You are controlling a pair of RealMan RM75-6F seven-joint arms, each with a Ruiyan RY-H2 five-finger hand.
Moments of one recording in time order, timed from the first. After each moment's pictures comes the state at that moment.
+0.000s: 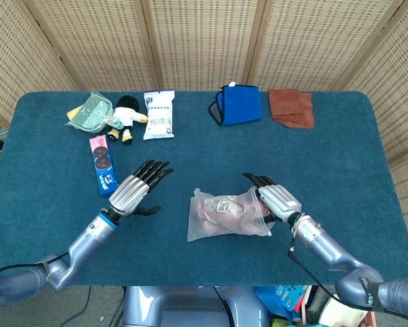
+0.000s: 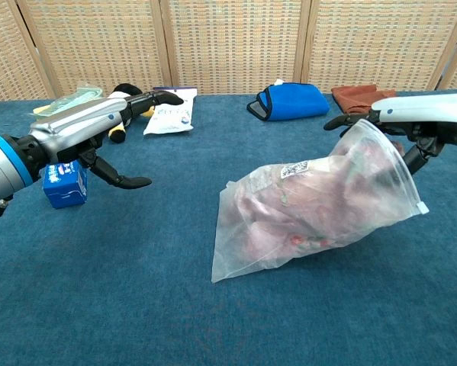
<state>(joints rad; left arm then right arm) -0.75 -1.64 -0.01 -1.14 1.57 1.19 -0.23 0.74 -1.20 0.11 -1.69 -1.24 0.76 0.21</state>
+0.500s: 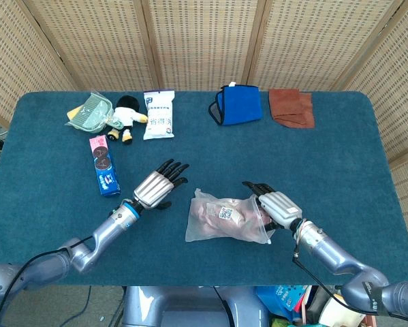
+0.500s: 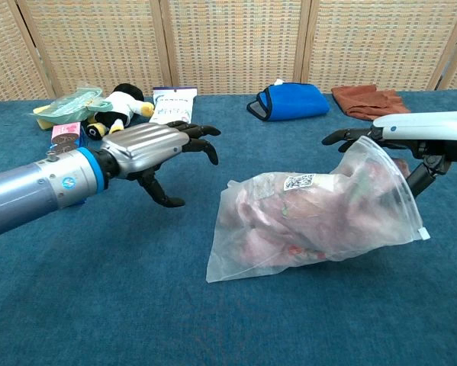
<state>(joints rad) -0.88 -1.82 -0.07 -0.93 1.53 0.95 -0.03 0.71 -1.21 0.08 -1.66 -1.39 0.77 0.30</state>
